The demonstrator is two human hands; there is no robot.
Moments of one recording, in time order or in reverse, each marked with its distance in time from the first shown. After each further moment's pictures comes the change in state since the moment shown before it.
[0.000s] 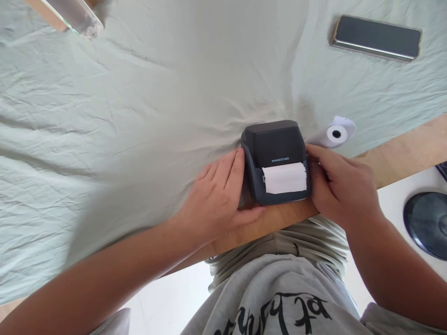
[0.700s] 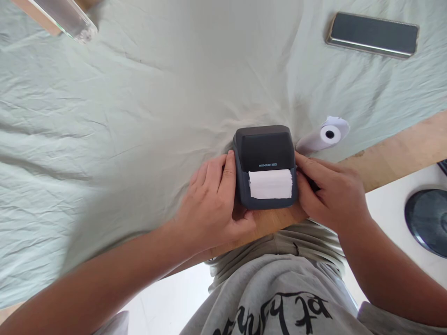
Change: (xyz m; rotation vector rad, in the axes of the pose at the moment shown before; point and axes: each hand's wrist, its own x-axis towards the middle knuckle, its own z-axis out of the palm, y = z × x) left_hand 0.000 0.011 -0.009 -0.032 -0.040 -0.107; right_hand 0.004 -0.004 -0.004 0.014 -0.064 -0.098
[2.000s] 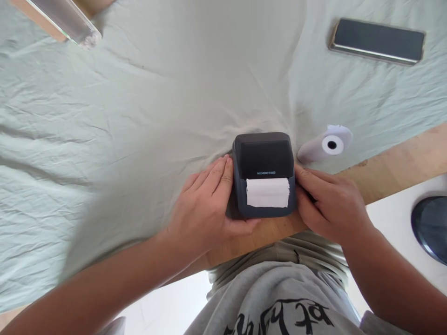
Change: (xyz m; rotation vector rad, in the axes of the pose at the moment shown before) left_hand 0.002 -0.012 -0.002 -0.028 0.048 0.015; right_hand 0.001 0.007 -0.003 0.028 -0.108 -0.072
